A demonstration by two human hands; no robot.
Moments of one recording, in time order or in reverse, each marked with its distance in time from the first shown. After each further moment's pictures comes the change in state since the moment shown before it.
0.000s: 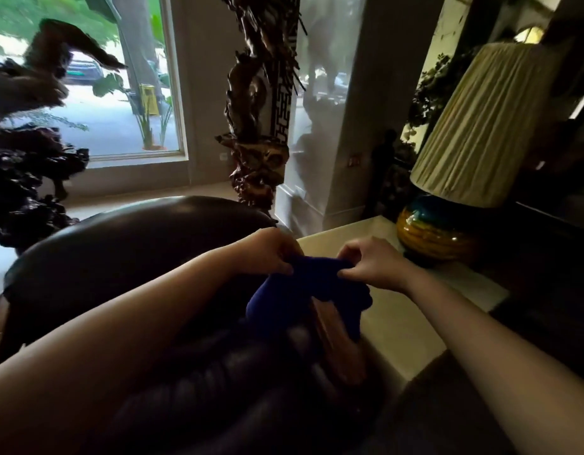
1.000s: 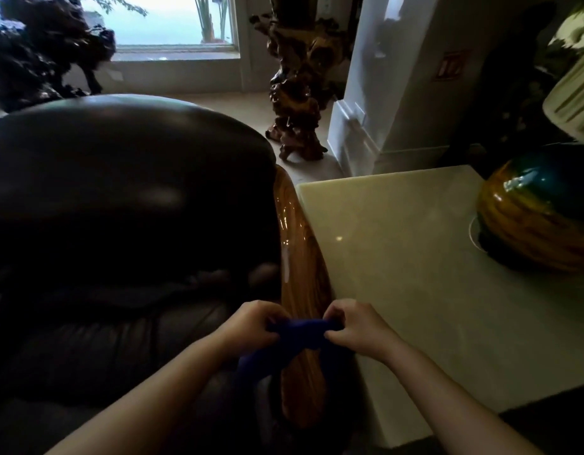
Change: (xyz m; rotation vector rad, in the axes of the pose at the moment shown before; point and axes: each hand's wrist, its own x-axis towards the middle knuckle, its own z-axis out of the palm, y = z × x) left_hand 0.291 -0.100 0.287 -0.273 0.000 -0.536; right_hand 0.181 0.408 0.117 0.140 -0.500 0.002
